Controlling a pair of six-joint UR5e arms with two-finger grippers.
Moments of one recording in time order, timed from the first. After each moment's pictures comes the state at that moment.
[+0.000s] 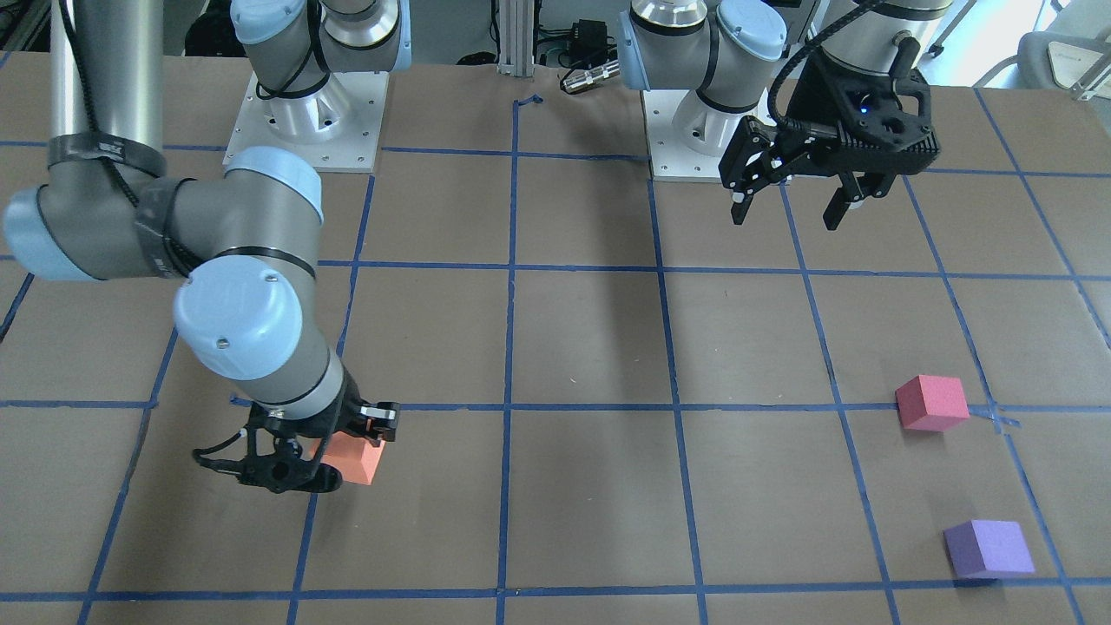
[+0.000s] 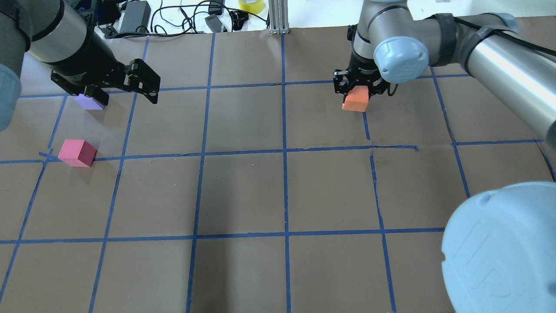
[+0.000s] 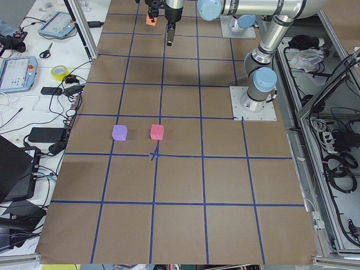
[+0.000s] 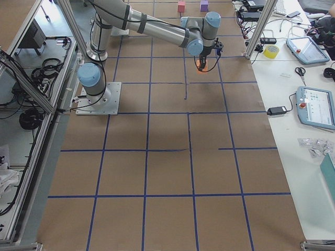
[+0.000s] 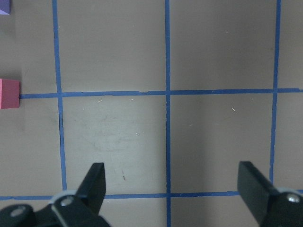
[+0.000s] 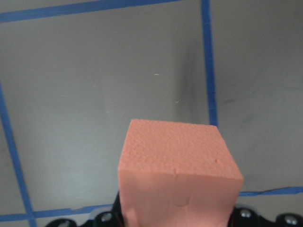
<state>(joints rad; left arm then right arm) -1.51 -1.48 -1.65 -1.43 1.55 0.10 1.69 -1.07 1.45 -1.92 -1.54 0.22</state>
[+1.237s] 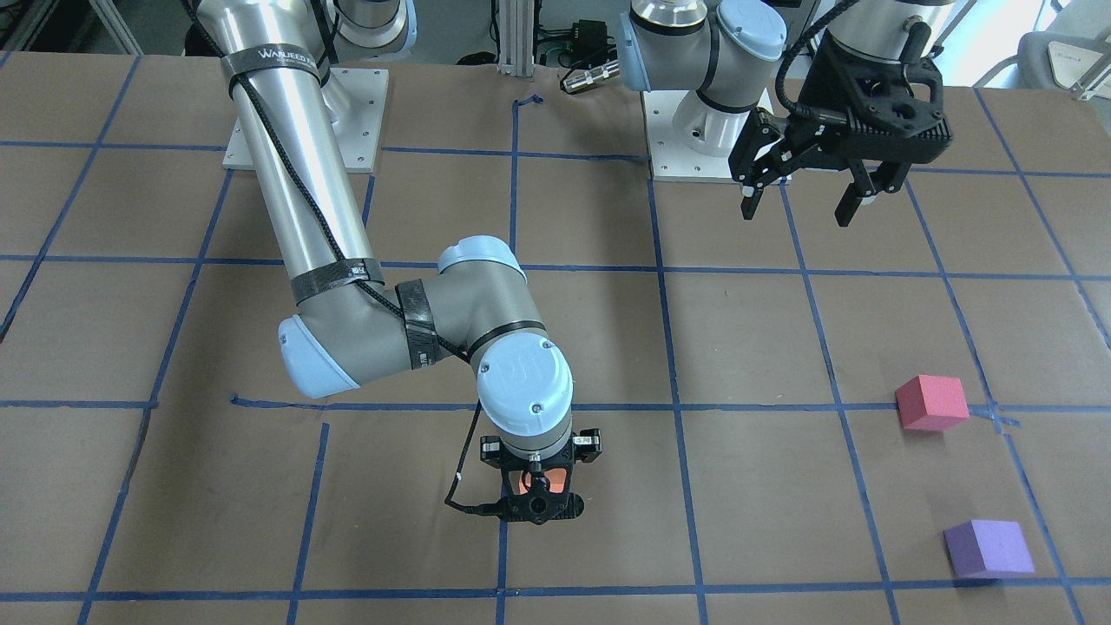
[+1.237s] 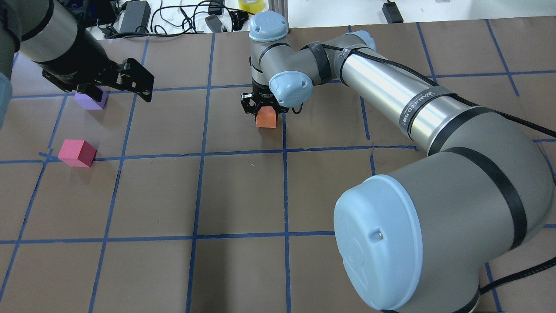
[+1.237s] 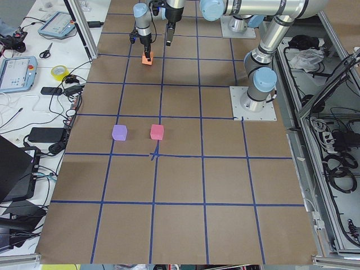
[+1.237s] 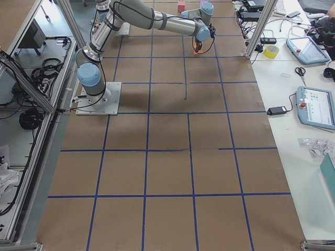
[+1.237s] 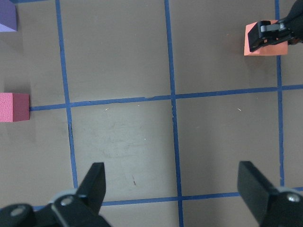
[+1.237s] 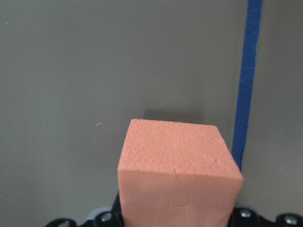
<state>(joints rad) -1.50 -1.46 -1.66 -1.42 1.55 0.13 1.94 -0.80 1.22 -1.98 -1.46 0.33</state>
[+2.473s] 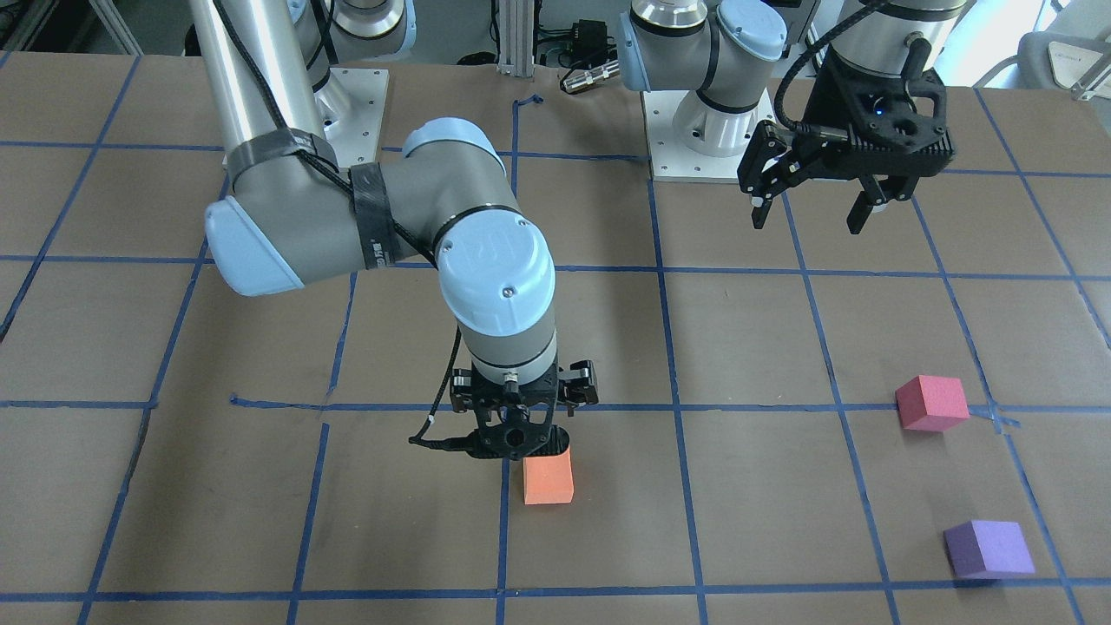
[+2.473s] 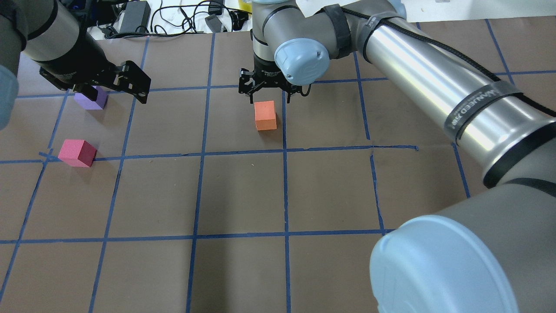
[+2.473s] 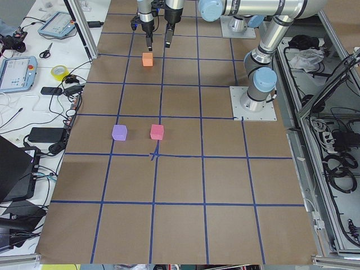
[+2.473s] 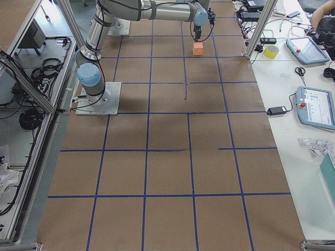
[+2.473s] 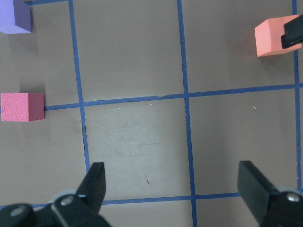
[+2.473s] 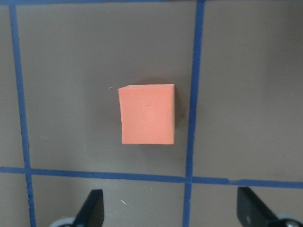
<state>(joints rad) -1.50 -1.48 -1.65 -1.41 1.60 0.15 1.91 -1.01 1.24 -1.81 -1.47 0.32</state>
